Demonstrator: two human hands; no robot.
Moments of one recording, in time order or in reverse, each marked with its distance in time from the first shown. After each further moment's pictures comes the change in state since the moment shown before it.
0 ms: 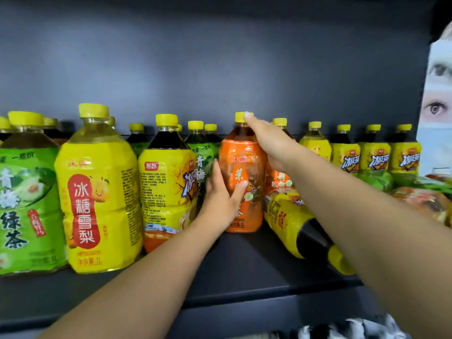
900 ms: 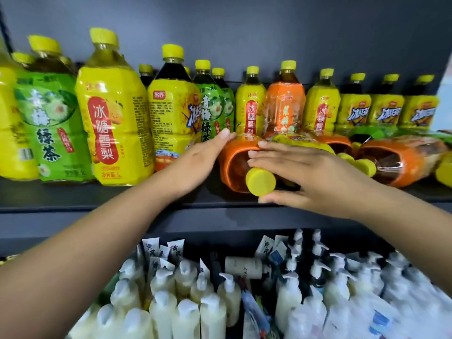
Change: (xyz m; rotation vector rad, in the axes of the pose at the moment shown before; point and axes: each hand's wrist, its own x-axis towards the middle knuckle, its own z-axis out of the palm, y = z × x) left_hand -0.084 0.013 -0.051 -0.030 -0.308 0.104; right_hand -0.171 0.052 -0.045 -0.976 -0.299 -1.065
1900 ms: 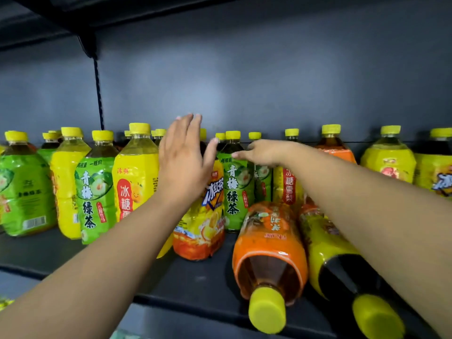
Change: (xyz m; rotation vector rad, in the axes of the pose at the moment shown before) left_hand 0.076 0.025 -0.061 0.961 0.897 0.085; right_hand 0.198 0.145 0.056 0.393 -0.410 0.615
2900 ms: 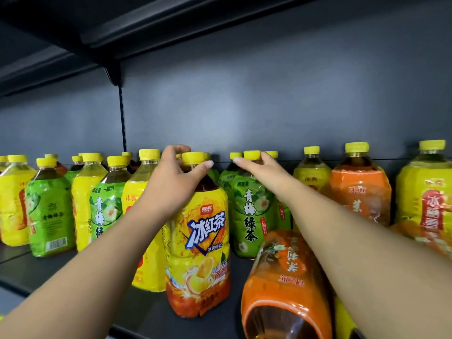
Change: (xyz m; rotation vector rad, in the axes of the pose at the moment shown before) left_hand 0.020 -0.012 -0.024 -0.453 -0.168 -0.399; right_hand 0.012 -0.002 0.027 0.951 0.203 -0.094
